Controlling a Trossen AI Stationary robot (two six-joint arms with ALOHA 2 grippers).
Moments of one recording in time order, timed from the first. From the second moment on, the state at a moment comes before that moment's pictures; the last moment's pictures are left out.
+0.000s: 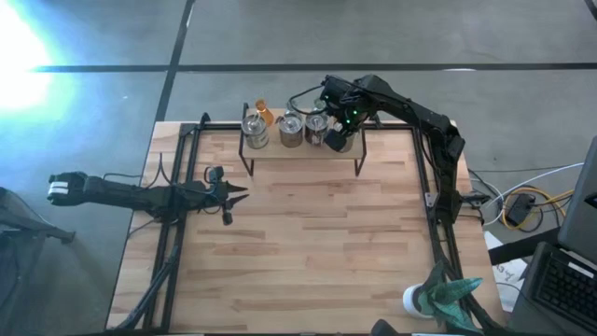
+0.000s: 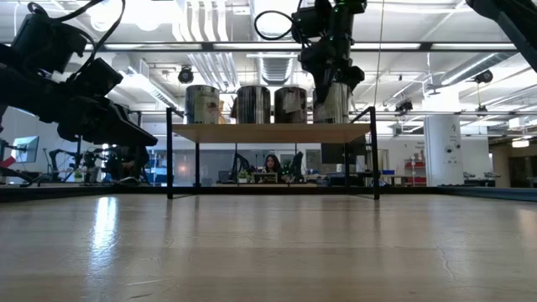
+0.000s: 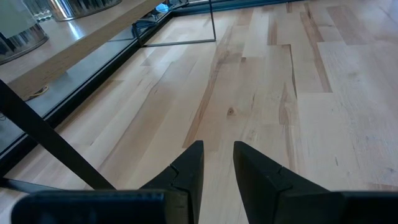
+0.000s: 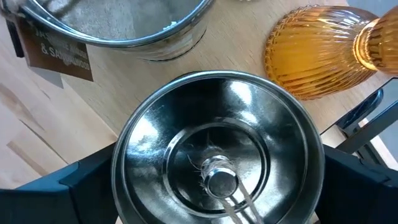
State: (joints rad) left arm 0.04 0.63 0.01 0.32 -0.28 0.10; right arm -0.53 1.96 2.06 -1.47 0.06 0.19
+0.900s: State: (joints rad) left arm 0.04 0.63 0.01 0.32 -0.28 0.10; right arm -0.53 1.87 2.06 -1.48 0.09 0.21
